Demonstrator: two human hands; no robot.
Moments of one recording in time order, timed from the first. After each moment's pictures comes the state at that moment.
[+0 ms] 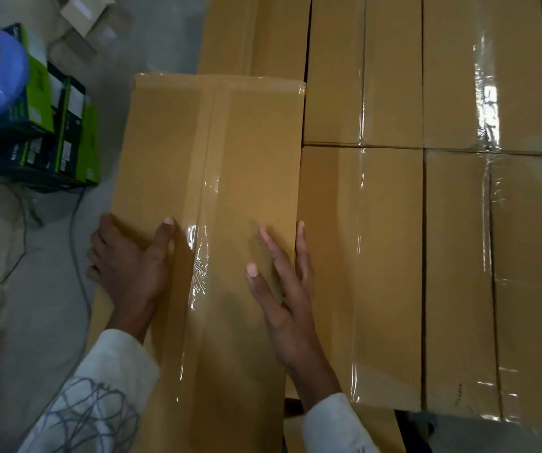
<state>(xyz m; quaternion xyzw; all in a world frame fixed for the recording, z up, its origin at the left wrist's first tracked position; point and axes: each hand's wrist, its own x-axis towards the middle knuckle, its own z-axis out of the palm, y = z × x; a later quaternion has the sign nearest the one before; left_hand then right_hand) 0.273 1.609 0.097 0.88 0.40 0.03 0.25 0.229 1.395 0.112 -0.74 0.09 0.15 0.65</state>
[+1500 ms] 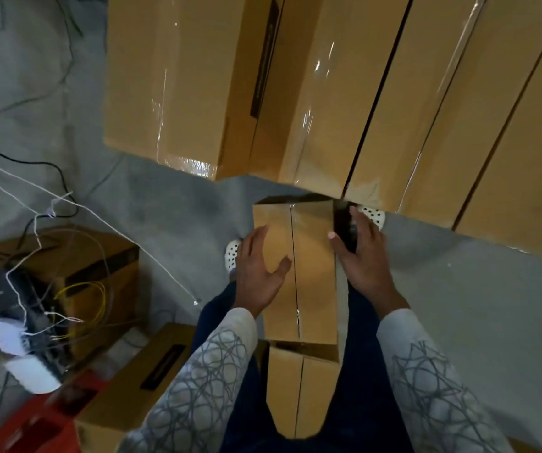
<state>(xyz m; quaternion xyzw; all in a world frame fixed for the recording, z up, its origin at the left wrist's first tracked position) -0.098 1.255 0.185 0.83 0.36 -0.25 0.35 -0.002 1.061 0.167 -0.81 0.10 0.41 0.40</state>
